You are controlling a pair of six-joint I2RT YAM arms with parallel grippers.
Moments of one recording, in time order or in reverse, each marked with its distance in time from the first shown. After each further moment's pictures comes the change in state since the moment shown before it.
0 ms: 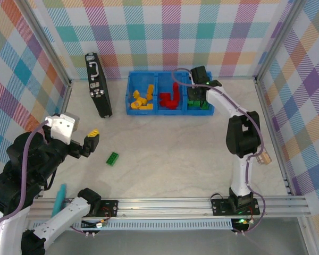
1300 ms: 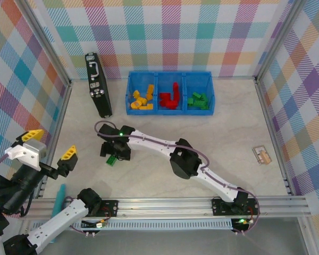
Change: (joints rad) left arm -0.180 -0.248 0.010 -0.012 -0.116 0.035; right arm 0.808 0.574 0.663 -0.359 -0.297 1.125
